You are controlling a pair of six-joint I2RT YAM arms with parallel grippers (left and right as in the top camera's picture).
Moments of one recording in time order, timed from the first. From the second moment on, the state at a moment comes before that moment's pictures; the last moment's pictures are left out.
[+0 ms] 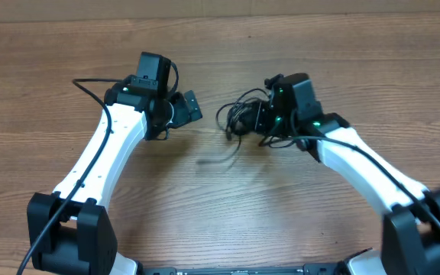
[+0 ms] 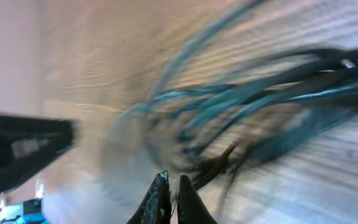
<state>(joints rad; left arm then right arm) -0.23 1.69 1.34 -0.85 0.18 -0.59 0.39 1.62 1.04 -0.25 -0.48 0.67</state>
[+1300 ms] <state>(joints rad) -0.26 1.71 1.34 -0.67 0.17 -0.27 0.39 1.53 1.04 -0.41 -0.34 0.62</state>
